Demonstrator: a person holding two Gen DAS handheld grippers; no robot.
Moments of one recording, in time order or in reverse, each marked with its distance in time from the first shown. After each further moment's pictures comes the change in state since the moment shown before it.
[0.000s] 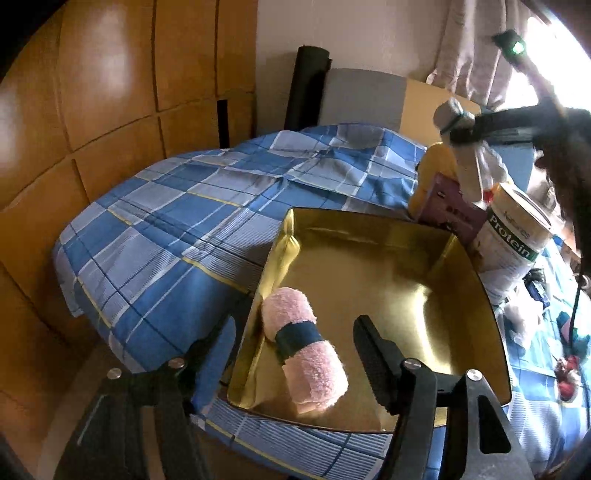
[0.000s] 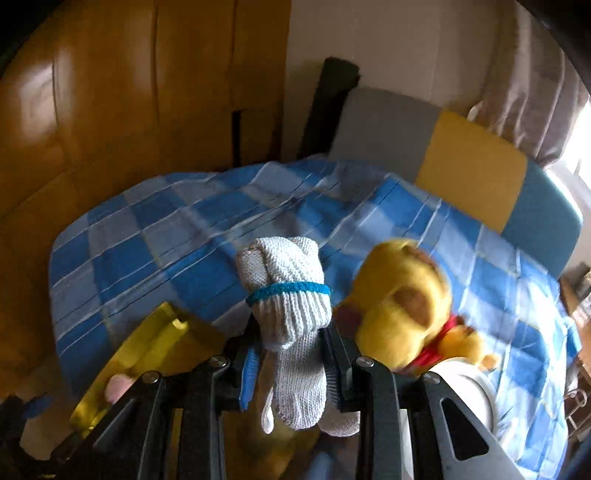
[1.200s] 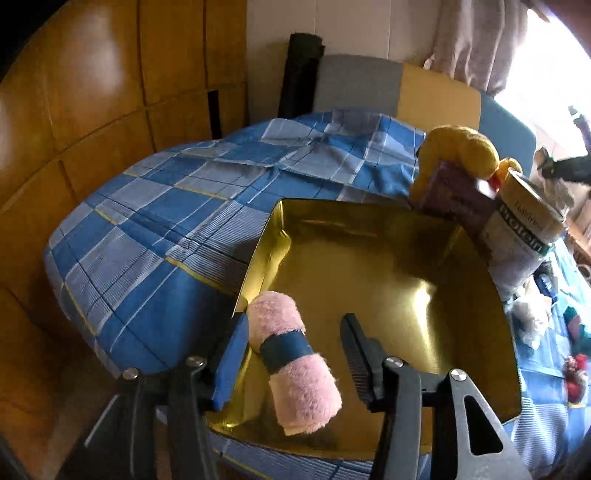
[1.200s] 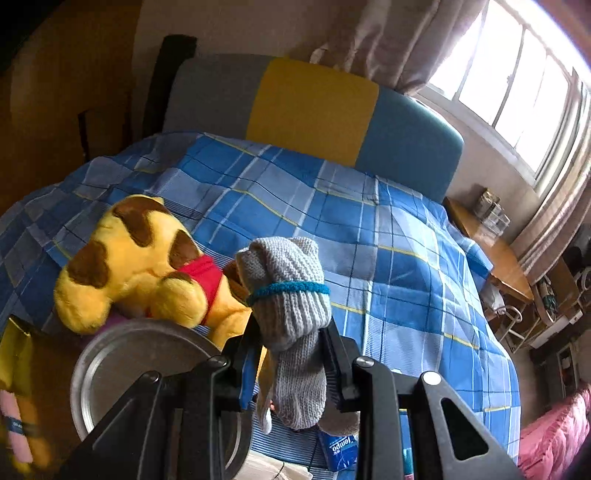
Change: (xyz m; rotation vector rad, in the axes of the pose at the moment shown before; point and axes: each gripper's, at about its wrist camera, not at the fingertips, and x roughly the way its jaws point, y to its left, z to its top) left arm 0.027 -0.012 0.000 0.019 0.048 -0.021; right arm -0.018 -0.198 -0.048 0.261 0.109 -0.455
